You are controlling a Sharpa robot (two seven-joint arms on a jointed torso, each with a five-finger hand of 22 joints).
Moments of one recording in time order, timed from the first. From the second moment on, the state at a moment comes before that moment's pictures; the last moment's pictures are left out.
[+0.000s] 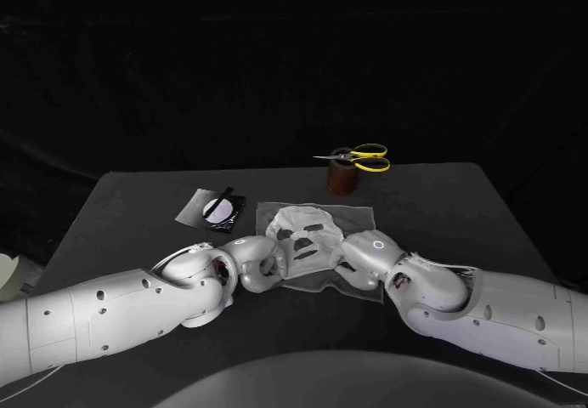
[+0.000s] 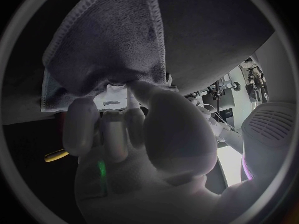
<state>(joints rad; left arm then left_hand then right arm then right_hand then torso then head) 0.96 -0.75 -0.14 1.56 -1.42 -0.27 -0.16 1.39 -0.21 0.77 0.09 0.05 0.93 0.09 0.68 0.22 1.35 0.02 1.40 1.19 1.47 -0.04 1.56 1.31 0.07 1.43 0.06 1.45 1.31 0.90 -0.83 -0.15 1.62 -1.90 -0.48 -0.30 1.29 -0.08 0.56 -0.04 0.05 1.14 0.05 0.27 0.32 1.46 -0.02 1.44 1.31 1.45 -0.05 1.54 1.31 0.08 1.45 0.04 1.25 1.31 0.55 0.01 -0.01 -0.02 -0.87</state>
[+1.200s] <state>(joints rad) 0.96 -0.85 -0.13 1.61 -1.36 -0.33 -0.09 1.29 -0.28 0.47 0.06 0.05 0.76 0.11 0.54 0.17 1.06 0.02 1.15 0.78 1.47 -0.04 1.54 1.31 0.07 1.40 0.07 1.41 1.31 0.89 -0.94 -0.16 1.69 -1.70 -0.64 -0.20 1.23 -0.21 0.39 0.07 0.05 0.91 0.12 0.23 0.40 1.47 0.03 1.27 1.31 1.46 -0.03 1.46 1.31 0.08 1.38 0.07 1.09 1.31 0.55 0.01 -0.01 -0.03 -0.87</state>
